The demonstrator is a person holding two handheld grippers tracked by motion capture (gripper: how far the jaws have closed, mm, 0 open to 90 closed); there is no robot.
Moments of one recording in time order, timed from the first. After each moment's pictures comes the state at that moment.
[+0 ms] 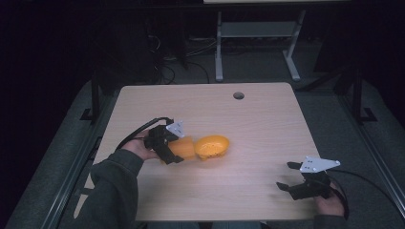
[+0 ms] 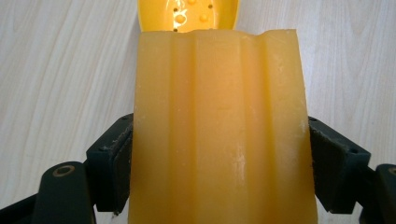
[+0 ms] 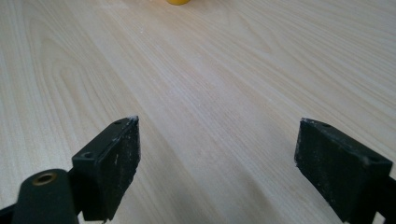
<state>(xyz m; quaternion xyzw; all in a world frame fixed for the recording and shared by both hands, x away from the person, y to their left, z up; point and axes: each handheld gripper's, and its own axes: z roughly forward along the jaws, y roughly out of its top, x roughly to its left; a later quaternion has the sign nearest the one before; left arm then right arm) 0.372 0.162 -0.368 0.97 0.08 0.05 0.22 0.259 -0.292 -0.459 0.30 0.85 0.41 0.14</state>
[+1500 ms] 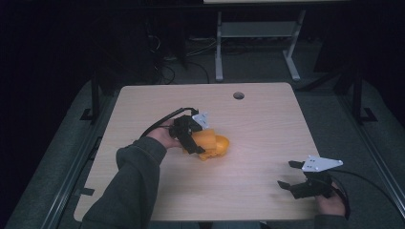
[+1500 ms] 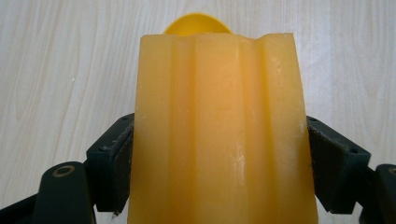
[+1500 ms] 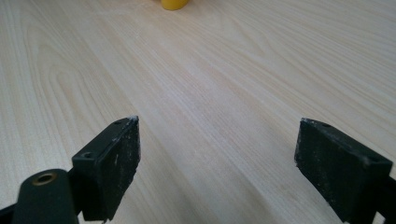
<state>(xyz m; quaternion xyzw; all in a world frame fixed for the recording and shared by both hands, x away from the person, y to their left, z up) 0.402 0.095 -0.366 0.97 0.03 0.05 0.23 0.260 -0.297 -0.458 0.31 0.84 0.42 0.15</state>
